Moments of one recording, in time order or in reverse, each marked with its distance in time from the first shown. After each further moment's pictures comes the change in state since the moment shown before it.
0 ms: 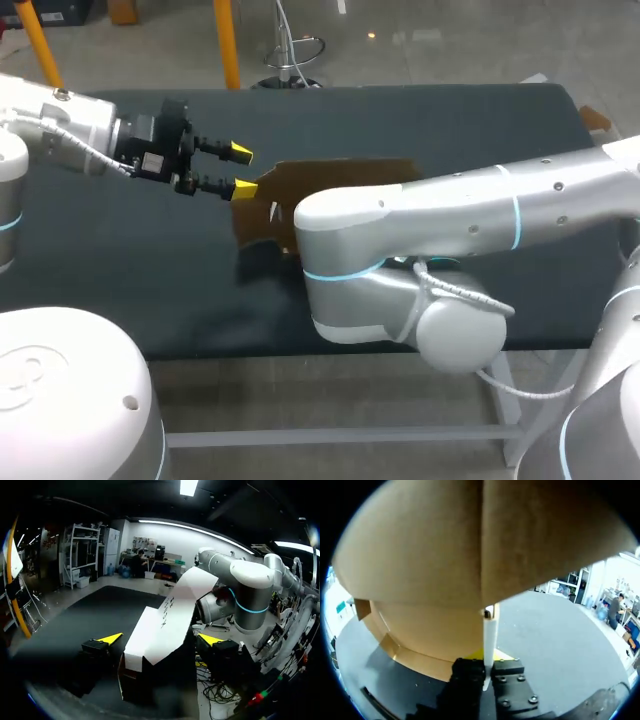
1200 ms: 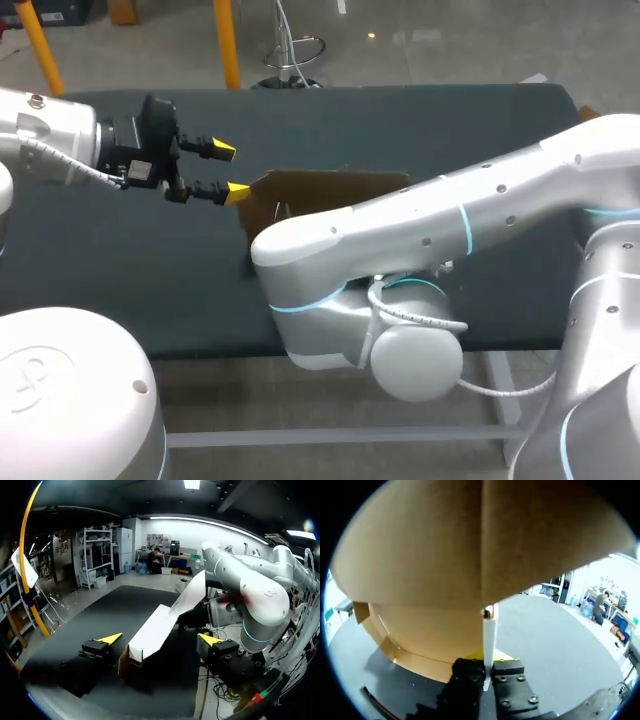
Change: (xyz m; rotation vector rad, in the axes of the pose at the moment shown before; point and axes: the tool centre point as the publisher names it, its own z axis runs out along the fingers) left arm 0.027 -0.013 -0.026 -0.049 -0.175 0.040; right arm -0.009 -0.003 -0.022 -0.040 -0.150 0.046
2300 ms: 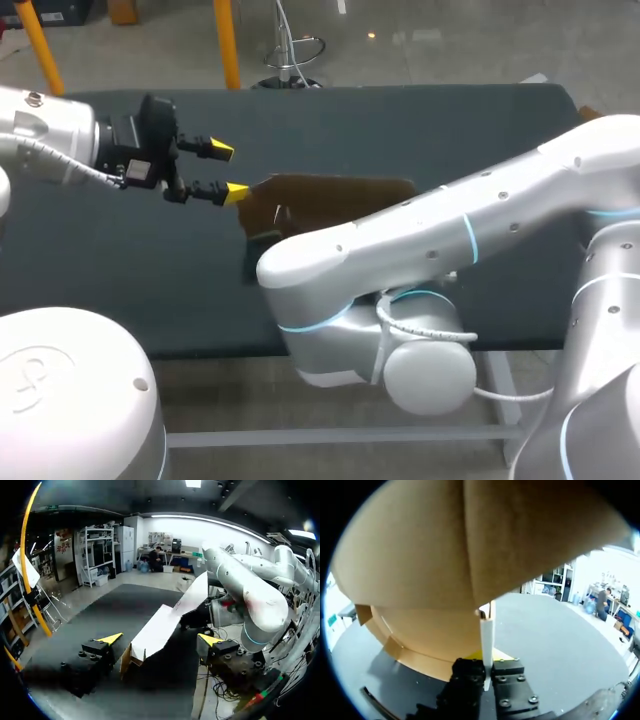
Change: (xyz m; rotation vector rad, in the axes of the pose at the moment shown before) left arm 0.005 -0.003 -0.004 -0.019 -0.016 -0.003; right arm 0.001 -0.006 -0.005 -0.020 0.042 0.043
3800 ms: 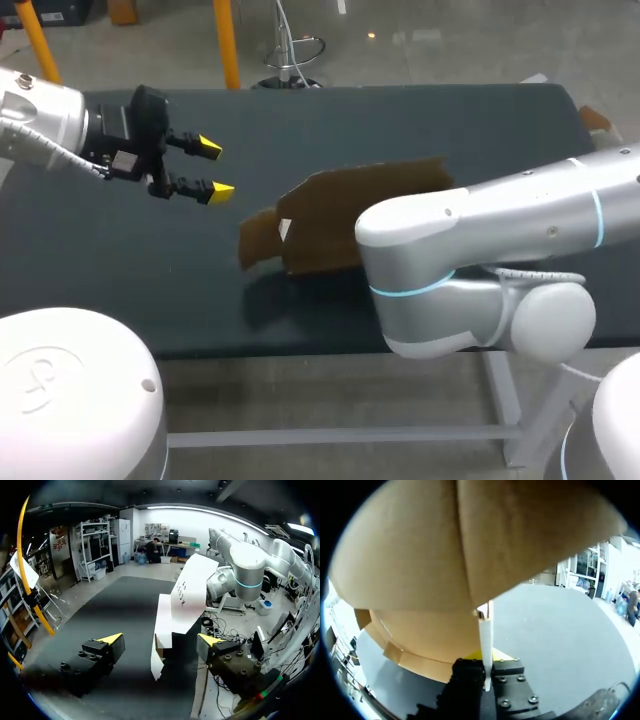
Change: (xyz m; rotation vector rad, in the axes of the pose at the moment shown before) left arm -0.005 0.008 -0.018 -0.087 0.015 0.033; right arm 0.003 0.004 0.002 0.116 0.331 -0.050
